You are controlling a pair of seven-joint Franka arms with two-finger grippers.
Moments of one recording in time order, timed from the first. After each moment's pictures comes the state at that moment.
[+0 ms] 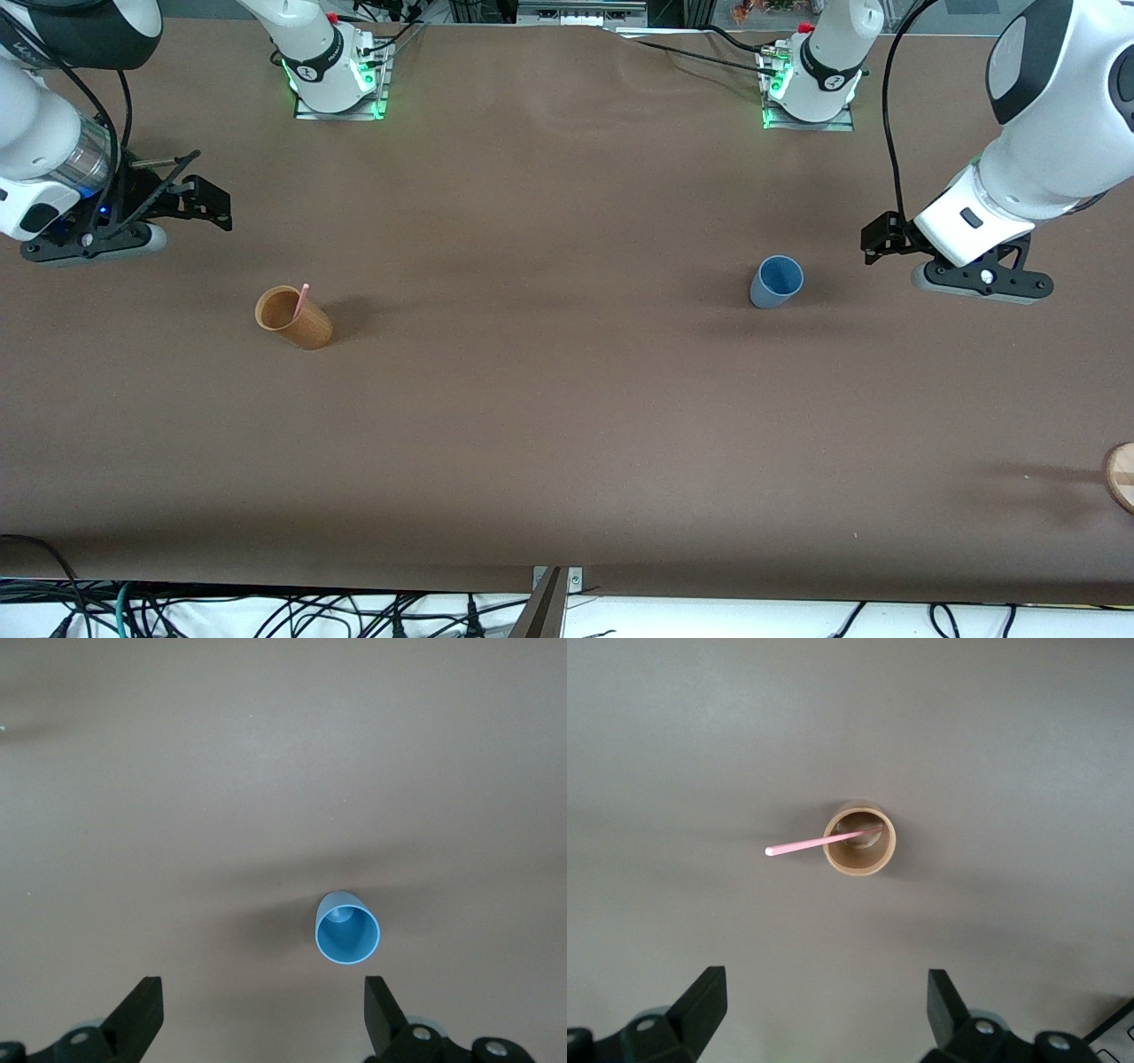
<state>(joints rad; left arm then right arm) -0.07 0.09 -0.08 -1.69 0.03 1.70 -0.02 0.03 0.00 0.06 -1.75 -0.01 1.68 -0.08</state>
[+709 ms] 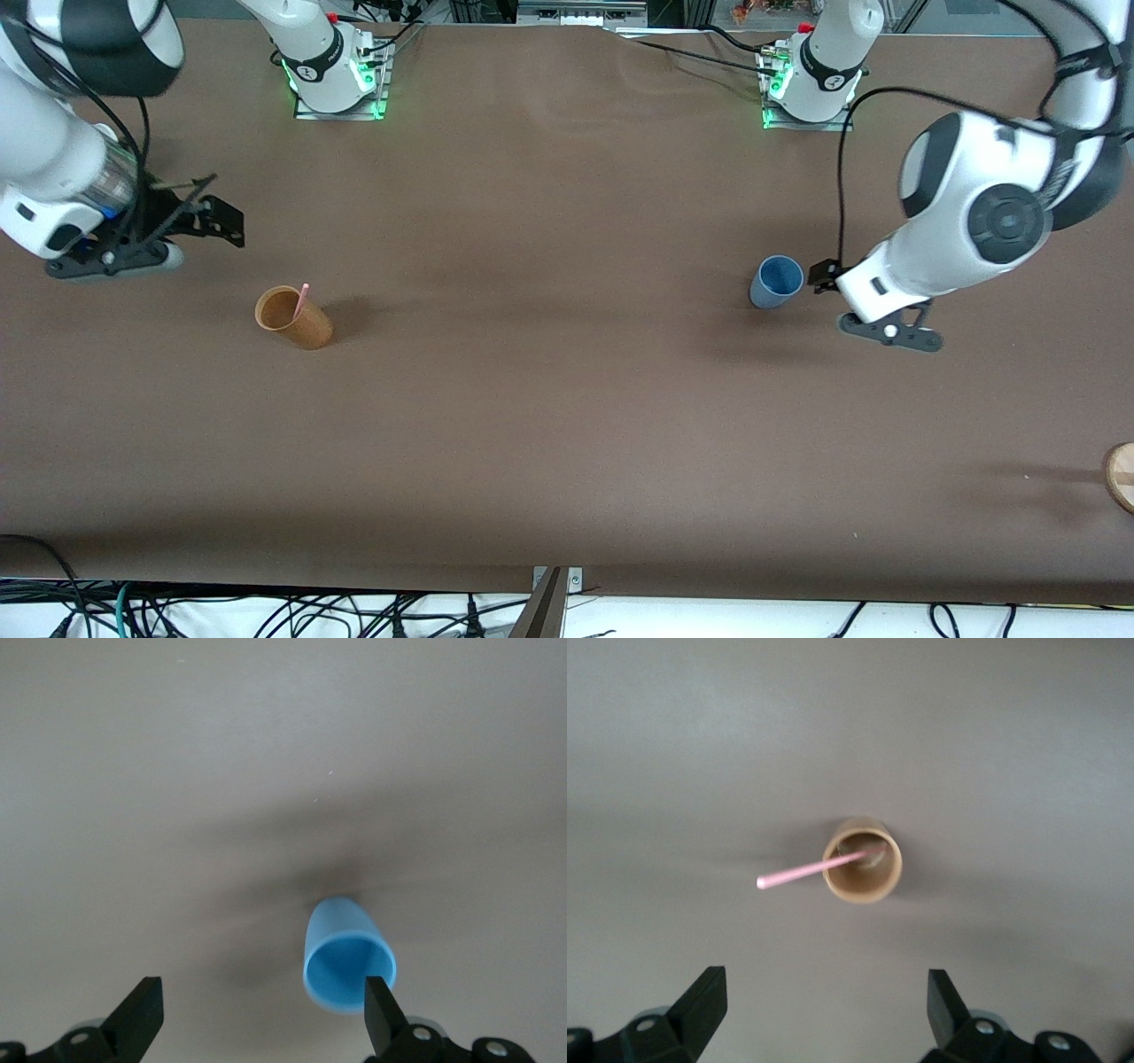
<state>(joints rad) -0.12 0.25 -0.08 -1.87 0.04 1.95 0.03 0.03 0.05 0.07 -1.85 0.00 1.85 -0.05</state>
